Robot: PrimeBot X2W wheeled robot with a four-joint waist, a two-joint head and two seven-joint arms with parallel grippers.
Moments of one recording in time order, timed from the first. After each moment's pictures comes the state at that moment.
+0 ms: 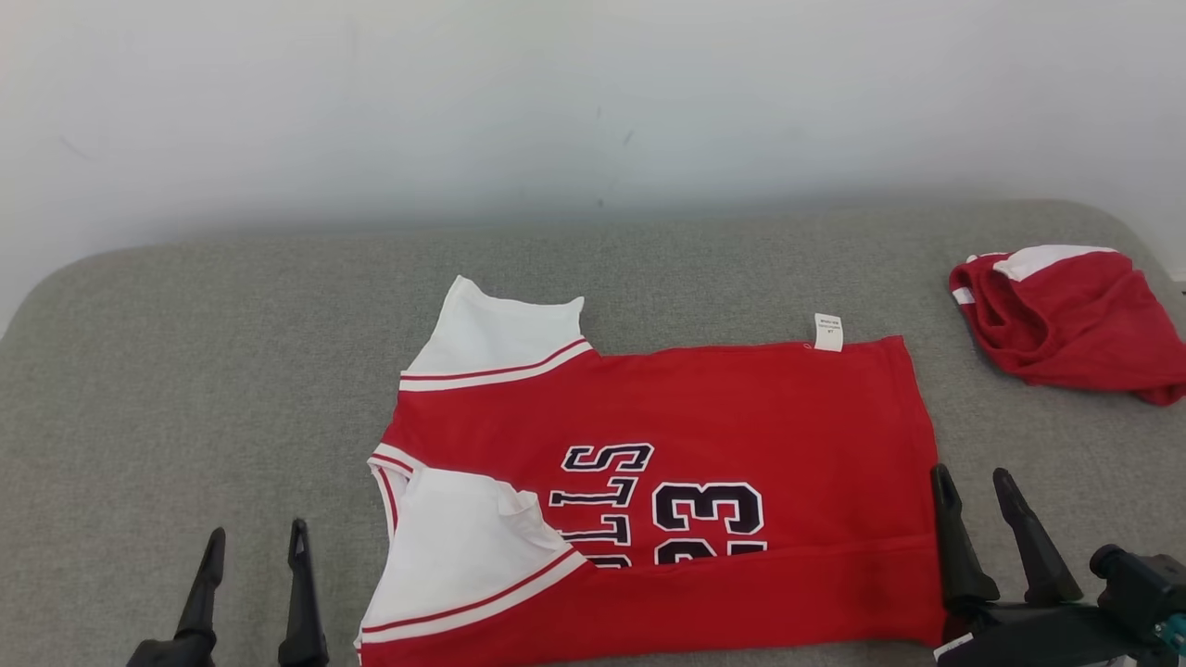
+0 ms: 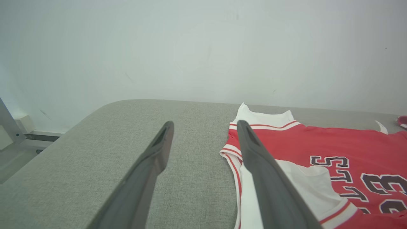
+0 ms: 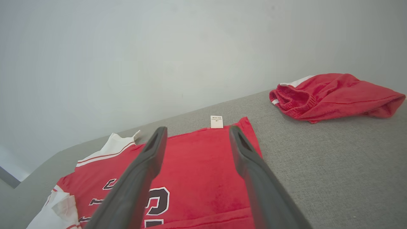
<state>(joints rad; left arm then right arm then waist) 0.02 0.24 -0.15 0.09 -0.35 0.12 -0.26 0.00 -0.17 0.04 0.11 0.48 0.13 -0.15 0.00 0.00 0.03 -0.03</state>
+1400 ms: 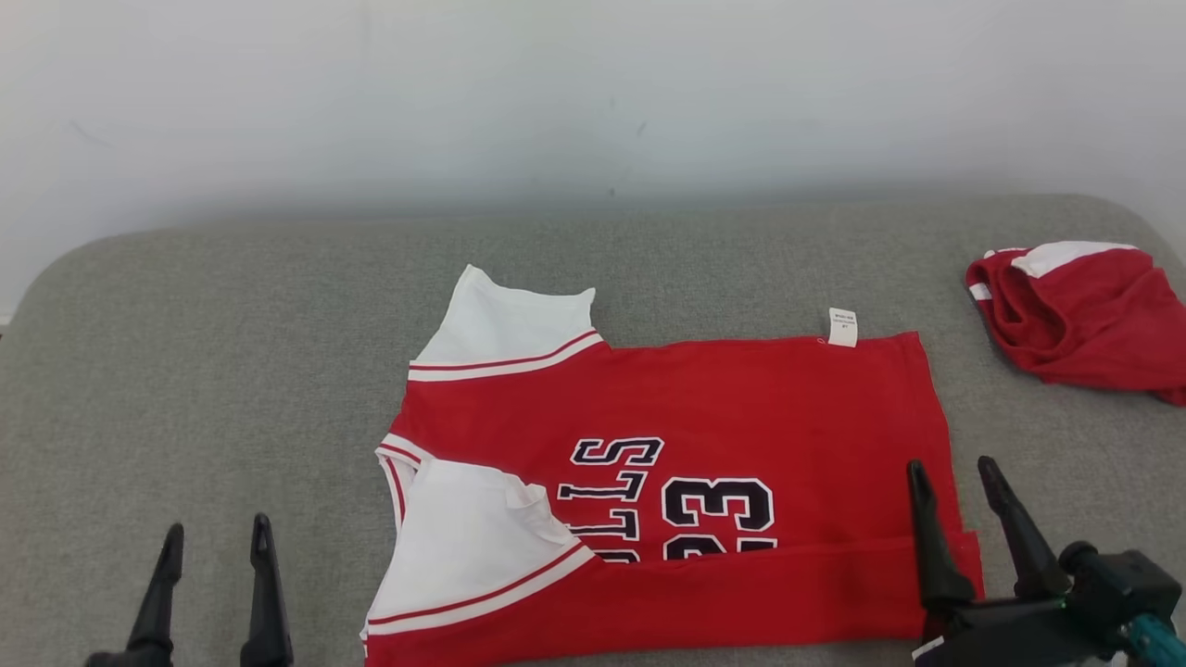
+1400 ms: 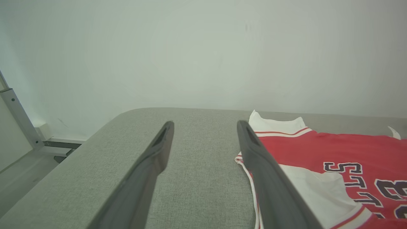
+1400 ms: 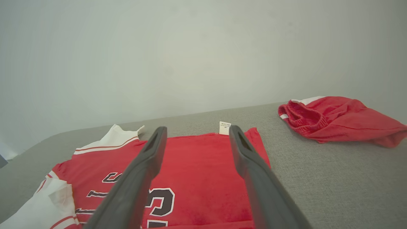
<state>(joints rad) 0.08 0.25 -0.09 -0.01 -0.31 0.11 -0.25 0.03 -0.09 0.02 0.01 0.26 0.13 -0.13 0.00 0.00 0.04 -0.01</state>
